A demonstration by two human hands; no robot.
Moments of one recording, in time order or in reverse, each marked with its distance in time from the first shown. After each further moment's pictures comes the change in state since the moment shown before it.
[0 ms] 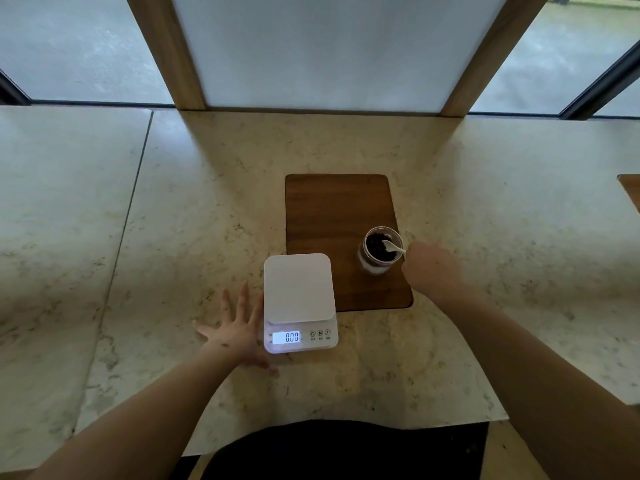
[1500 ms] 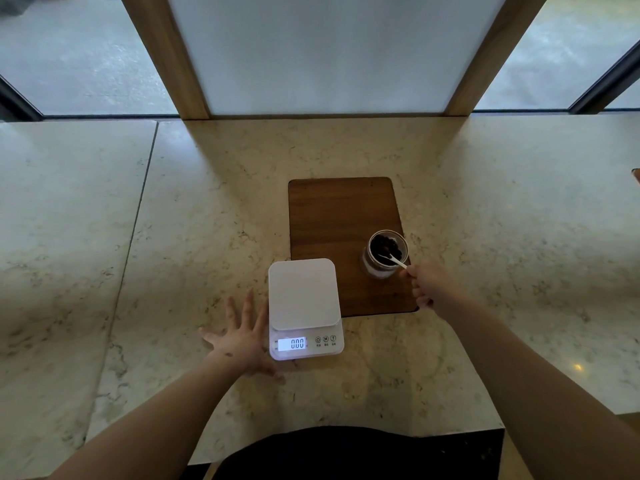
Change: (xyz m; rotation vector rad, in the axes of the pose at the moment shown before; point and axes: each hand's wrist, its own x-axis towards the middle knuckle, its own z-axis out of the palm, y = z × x) left_hand -0.009 0.003 -0.003 -0.005 0.012 0.013; right_hand 0.021 0.027 0.045 1.084 -0.328 0.464
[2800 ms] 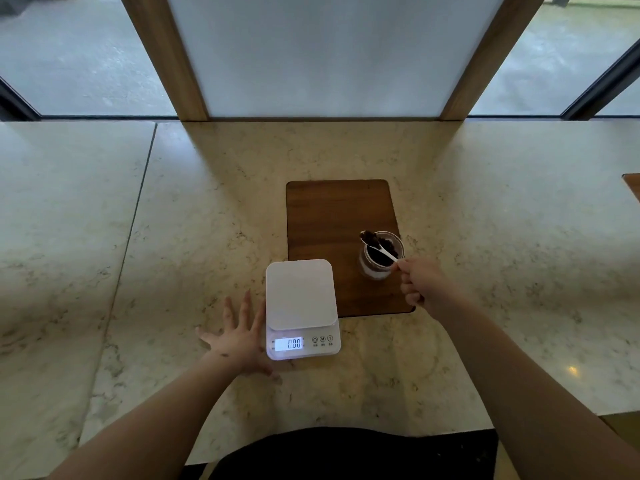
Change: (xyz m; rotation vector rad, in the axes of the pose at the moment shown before) left_hand -0.001 -0.001 0.000 -0.004 0.002 0.010; right_hand -0.035 -0.014 0.010 0.086 -0.089 -0.110
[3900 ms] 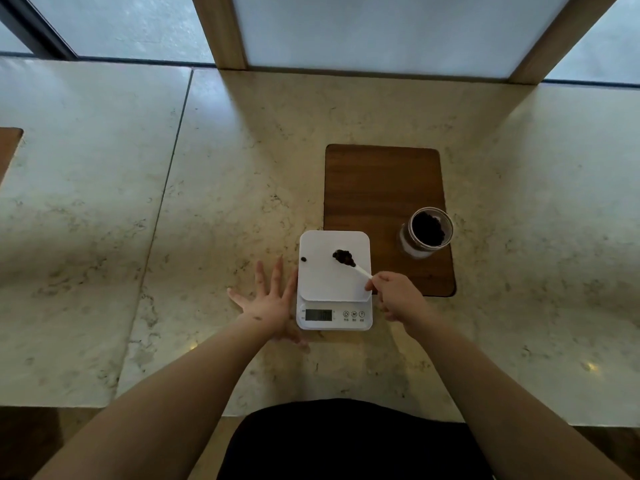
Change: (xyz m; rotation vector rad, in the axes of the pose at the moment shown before) left_hand 0.012 -0.002 0.006 -0.015 -0.021 -0.032; right_hand -0.007 0.063 0.097 -0.467 -0.139 -0.040
